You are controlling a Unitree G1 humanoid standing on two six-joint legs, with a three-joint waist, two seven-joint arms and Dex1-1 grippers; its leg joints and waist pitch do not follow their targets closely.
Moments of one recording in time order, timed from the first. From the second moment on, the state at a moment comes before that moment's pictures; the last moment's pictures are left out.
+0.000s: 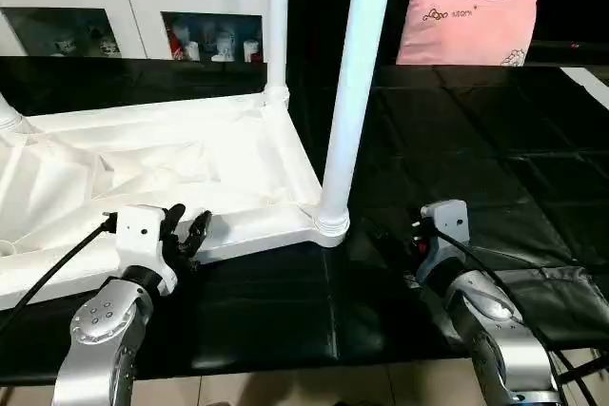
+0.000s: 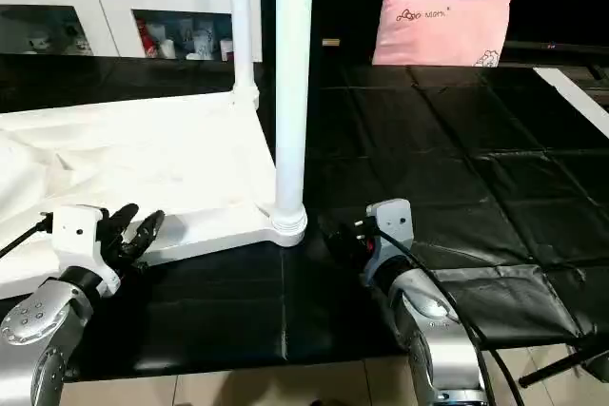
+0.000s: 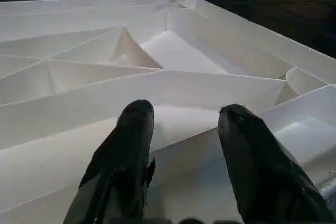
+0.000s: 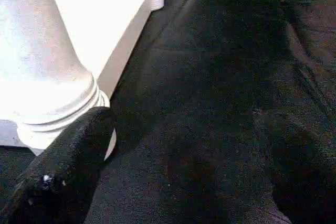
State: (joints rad) left arm 0.05 0.18 0.18 -0.12 -0.11 0.26 -0.38; right arm -0.04 -0.12 -0.01 0.01 0.15 0.26 0.38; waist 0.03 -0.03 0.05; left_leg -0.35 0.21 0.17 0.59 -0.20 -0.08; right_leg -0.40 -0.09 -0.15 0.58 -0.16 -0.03
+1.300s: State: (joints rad) left arm 0.05 0.18 0.18 -0.12 -0.11 0.26 -0.38; right arm -0.04 -0.12 -0.01 0.01 0.15 0.26 0.38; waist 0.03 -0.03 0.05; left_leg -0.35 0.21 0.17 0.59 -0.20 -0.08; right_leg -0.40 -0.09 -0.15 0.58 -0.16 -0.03
